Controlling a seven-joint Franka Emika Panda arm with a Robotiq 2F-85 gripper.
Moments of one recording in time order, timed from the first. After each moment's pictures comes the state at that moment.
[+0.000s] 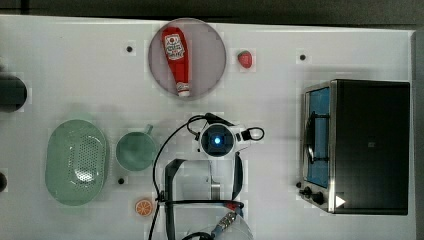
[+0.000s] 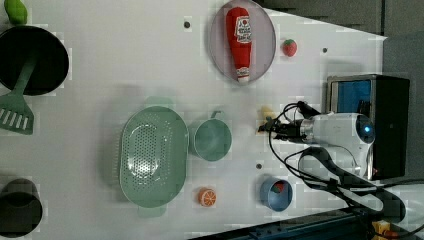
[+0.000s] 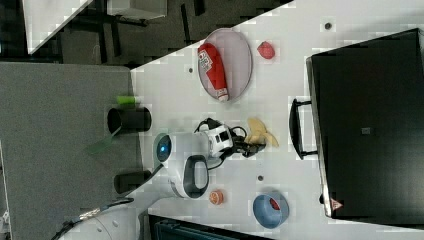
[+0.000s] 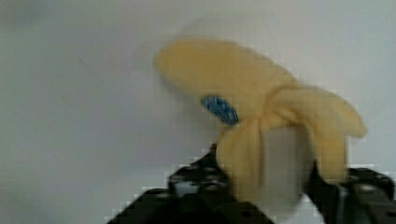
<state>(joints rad) 0.05 0.38 -0.05 -2.46 -0.03 1.20 -0.29</state>
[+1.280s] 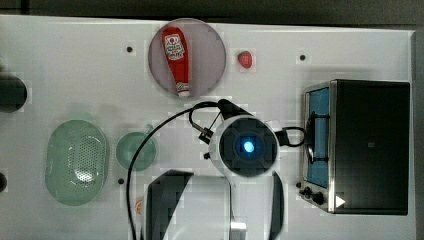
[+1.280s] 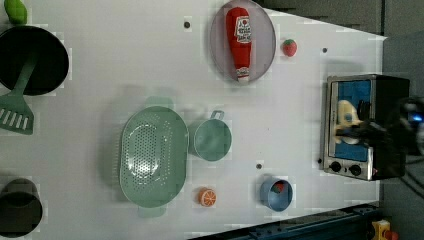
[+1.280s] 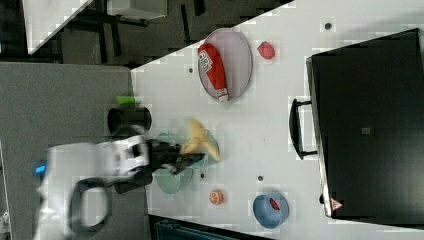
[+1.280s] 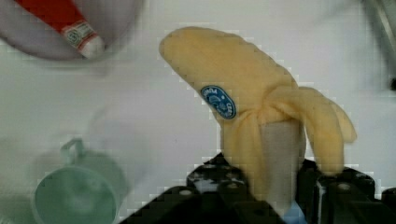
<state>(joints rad) 0.01 -0.25 -0.06 -2.28 -0.01 0.40 -0.29</state>
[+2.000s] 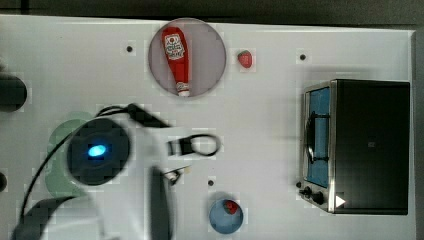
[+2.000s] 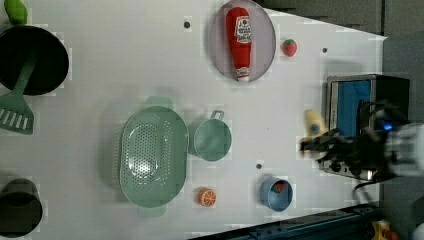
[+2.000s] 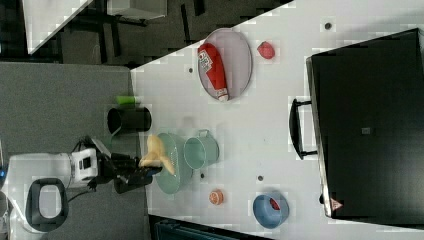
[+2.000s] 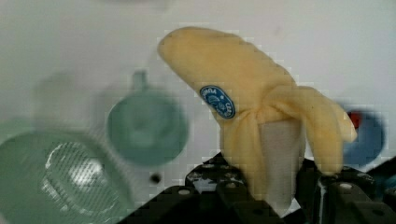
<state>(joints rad) 0.05 -0.22 0.25 -2.21 0.10 0.30 0.03</state>
